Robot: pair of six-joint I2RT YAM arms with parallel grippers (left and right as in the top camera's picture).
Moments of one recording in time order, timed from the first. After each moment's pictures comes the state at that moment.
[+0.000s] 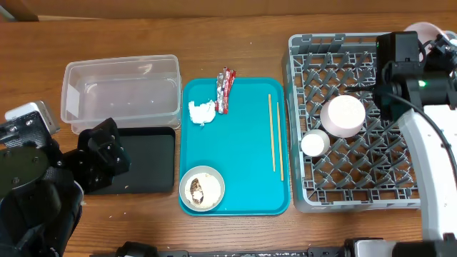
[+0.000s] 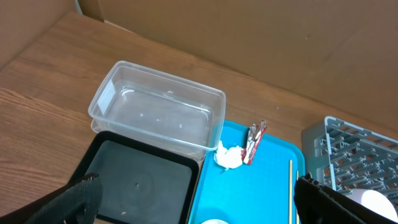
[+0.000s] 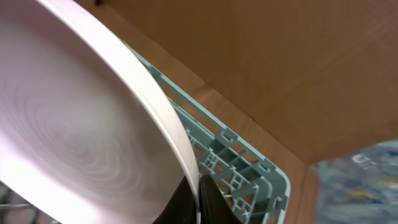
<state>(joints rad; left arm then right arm) -0.22 1.01 1.90 -1.47 -0.27 -0.49 0.02 1.52 1.50 -1.12 1.01 0.57</state>
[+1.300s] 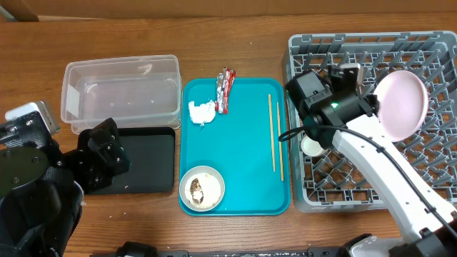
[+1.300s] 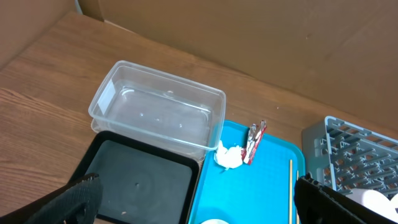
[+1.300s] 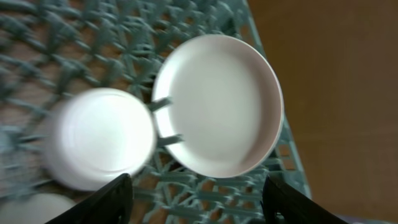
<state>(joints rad) -0.22 1.01 1.90 -1.47 -0.27 -0.49 0.47 1.53 1.38 -1.26 0.94 0.52</state>
